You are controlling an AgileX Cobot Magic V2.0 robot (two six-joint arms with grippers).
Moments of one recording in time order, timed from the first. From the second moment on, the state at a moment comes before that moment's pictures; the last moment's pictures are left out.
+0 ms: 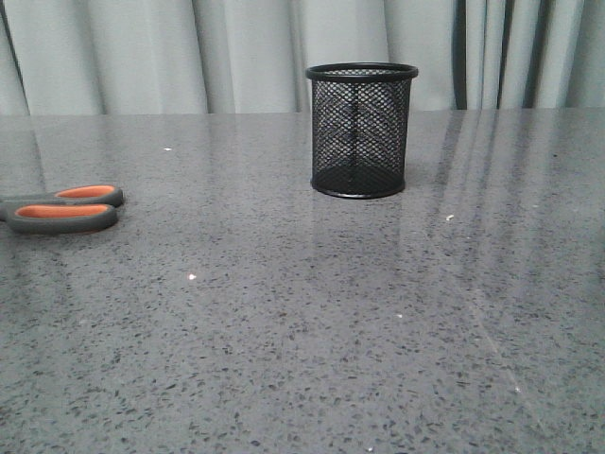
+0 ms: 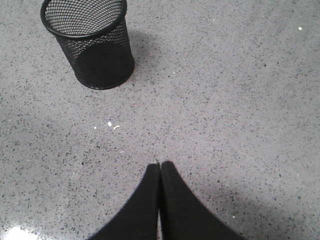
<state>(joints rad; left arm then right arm) -0.38 1.11 -1.09 0.06 1.06 0.30 0.20 0.84 -0.85 0.19 0.75 -0.24</state>
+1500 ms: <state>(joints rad) -0.15 1.48 -1.24 -0.12 1.15 1.37 0.23 0.84 -0.85 0.19 0.74 -0.24</state>
